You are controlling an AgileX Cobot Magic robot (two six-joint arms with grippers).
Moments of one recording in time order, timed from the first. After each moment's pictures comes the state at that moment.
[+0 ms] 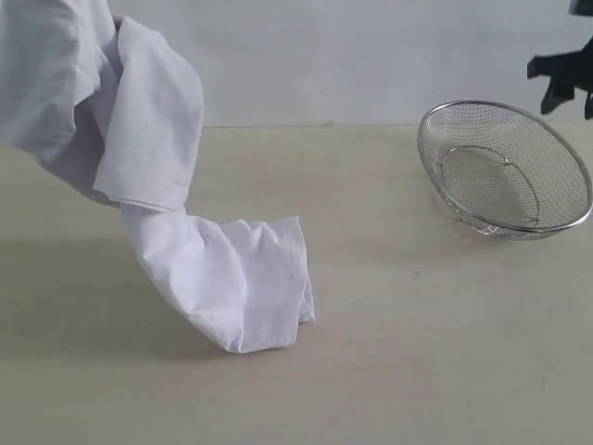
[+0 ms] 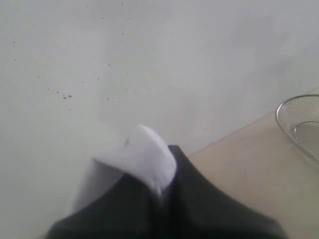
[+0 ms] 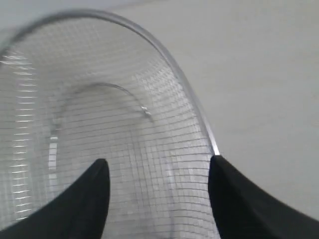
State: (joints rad) left arm -0.28 1.23 -1.39 -0.10 0.52 0.33; right arm -0.30 2.15 -1.90 0.17 0.86 -0.10
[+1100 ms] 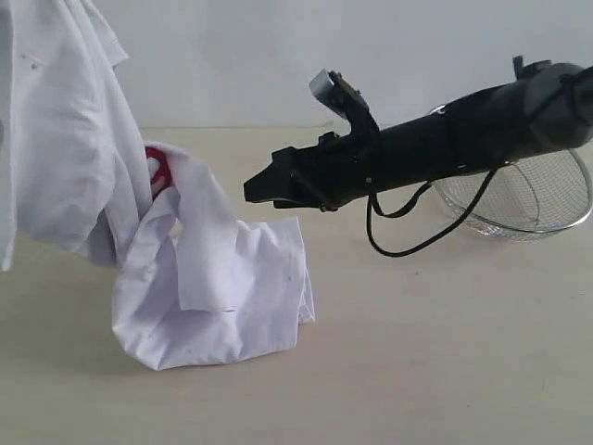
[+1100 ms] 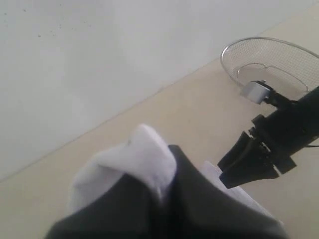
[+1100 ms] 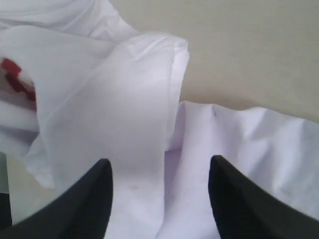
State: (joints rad) left arm -0.28 1.11 -1.18 -0.31 0.63 0.50; right arm 0.22 2.06 -1.26 1.59 0.82 -1.33
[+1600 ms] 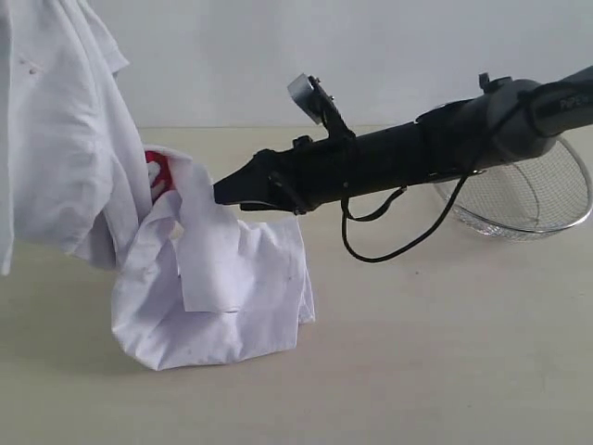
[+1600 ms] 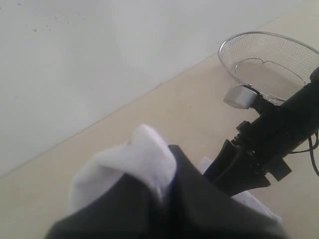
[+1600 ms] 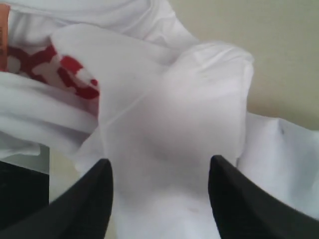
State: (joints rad) left arm -0.28 1.11 -1.18 -0.31 0.65 0.50; right arm 0.25 2.14 -1.33 1.65 0.97 -1.40
